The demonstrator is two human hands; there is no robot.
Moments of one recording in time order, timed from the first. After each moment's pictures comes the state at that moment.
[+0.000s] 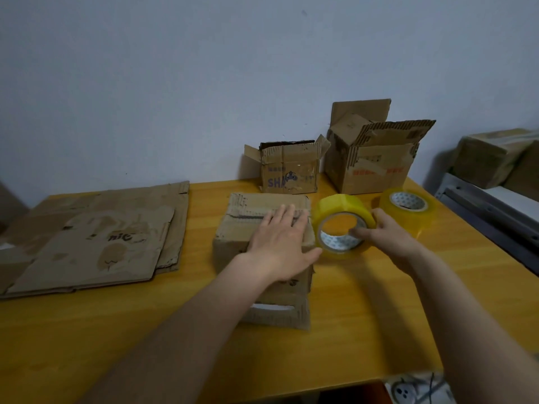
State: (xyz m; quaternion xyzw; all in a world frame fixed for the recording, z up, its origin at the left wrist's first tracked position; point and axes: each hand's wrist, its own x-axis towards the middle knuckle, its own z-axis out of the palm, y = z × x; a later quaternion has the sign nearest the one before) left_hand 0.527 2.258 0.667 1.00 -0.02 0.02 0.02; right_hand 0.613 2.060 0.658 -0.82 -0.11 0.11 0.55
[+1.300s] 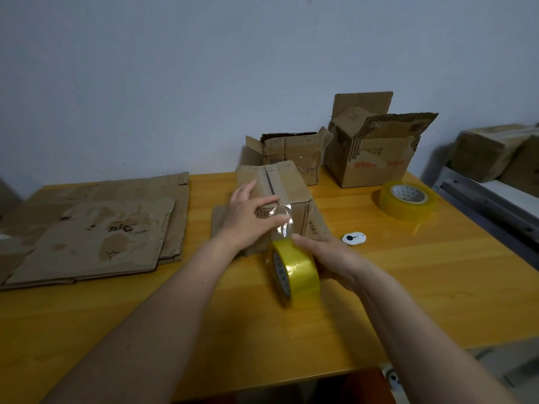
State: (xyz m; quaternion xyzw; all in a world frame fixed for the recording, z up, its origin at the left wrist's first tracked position) left_hand 0.536 2.332 0.654 0.93 0.07 0.14 0.32; right_hand 0.540 2.138 0.654 -0.77 -0.11 0.31 0.55
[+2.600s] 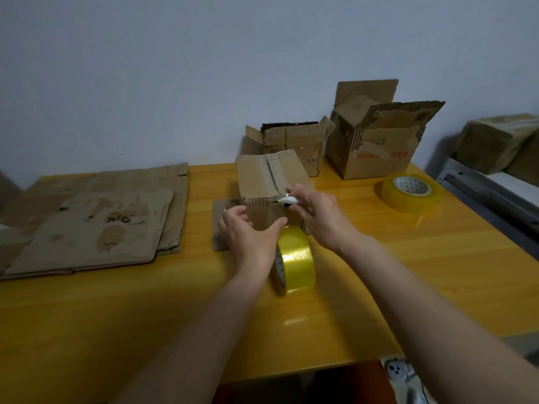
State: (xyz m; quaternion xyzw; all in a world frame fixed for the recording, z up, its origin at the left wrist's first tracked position) left_hand 0.506 2.276 0.627 0.74 0.30 0.30 0.53; right_hand 0.569 2.158 0.667 -0.87 -0.34 -0.05 0.36
